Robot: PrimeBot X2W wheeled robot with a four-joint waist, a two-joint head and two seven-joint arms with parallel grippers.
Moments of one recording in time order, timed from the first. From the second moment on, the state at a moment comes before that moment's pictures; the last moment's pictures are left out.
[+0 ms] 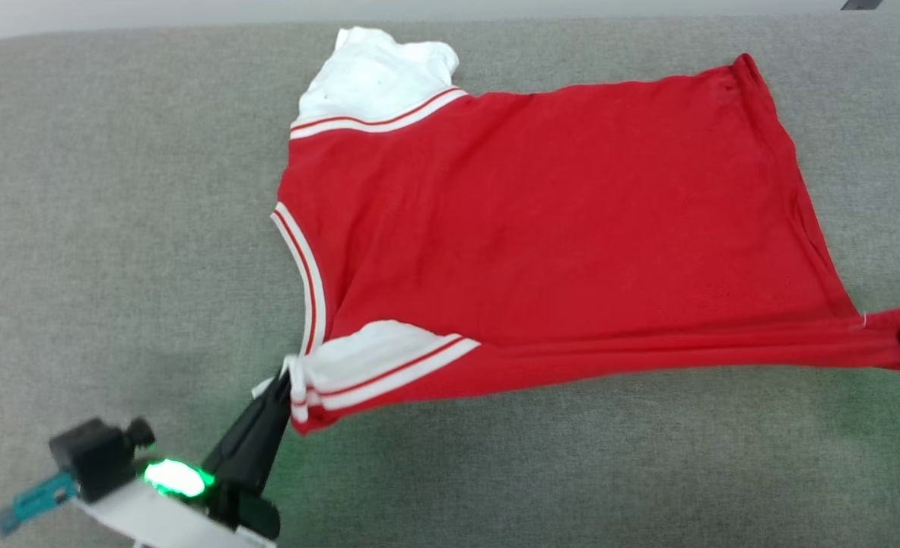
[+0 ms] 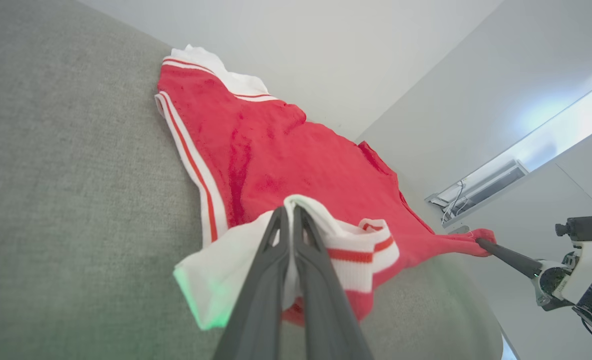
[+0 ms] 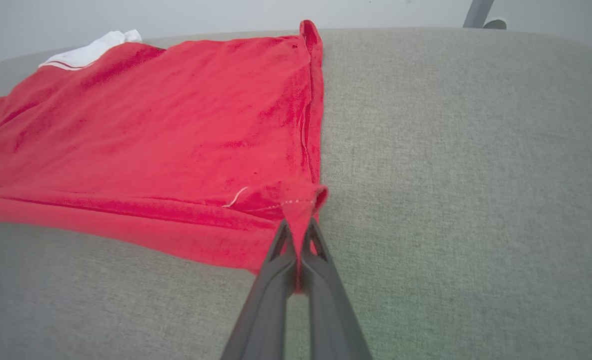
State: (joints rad) left arm -0.08 0.61 -0.44 -0.13 -1.08 -0.12 -0.26; right arm -0.02 -0.66 0.00 -0.12 0.78 0.13 0.26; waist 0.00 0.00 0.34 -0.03
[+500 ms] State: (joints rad) left arm -0.45 0.55 -0.47 0.04 -1.08 -0.12 -0.17; right arm -0.36 -0.52 0.01 0.03 0.73 0.13 0.40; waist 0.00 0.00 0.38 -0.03
